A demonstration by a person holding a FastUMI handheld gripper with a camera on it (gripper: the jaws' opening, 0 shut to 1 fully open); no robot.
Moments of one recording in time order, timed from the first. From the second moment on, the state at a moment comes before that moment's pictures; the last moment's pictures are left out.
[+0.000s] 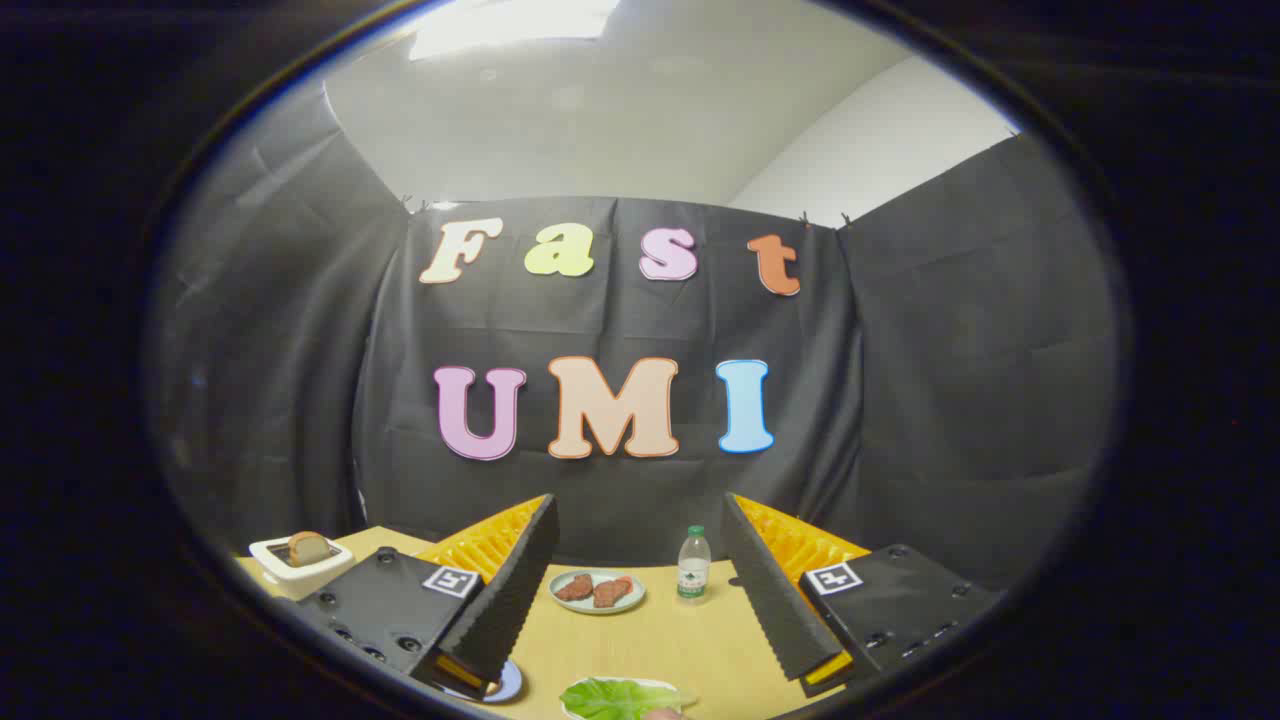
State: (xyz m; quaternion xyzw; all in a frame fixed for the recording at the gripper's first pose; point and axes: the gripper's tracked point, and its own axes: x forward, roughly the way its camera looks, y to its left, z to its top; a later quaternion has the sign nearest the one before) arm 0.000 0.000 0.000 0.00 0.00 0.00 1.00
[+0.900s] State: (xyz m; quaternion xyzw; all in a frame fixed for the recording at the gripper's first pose) arm 0.010 -0.014 -0.015 0.01 0.02 0.01 1.00
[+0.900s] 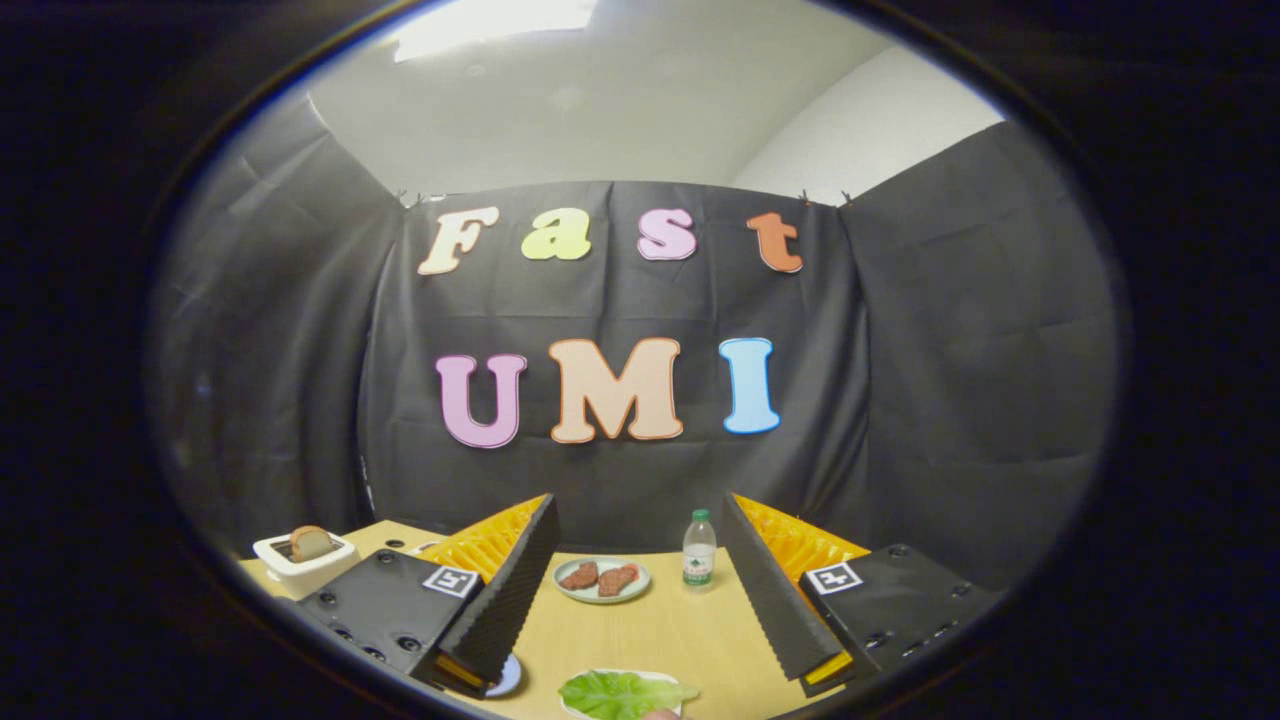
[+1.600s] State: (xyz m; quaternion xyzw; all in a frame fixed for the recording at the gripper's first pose) arm 0.018 0.006 -0.031 -0.02 0.05 0.11 0.99
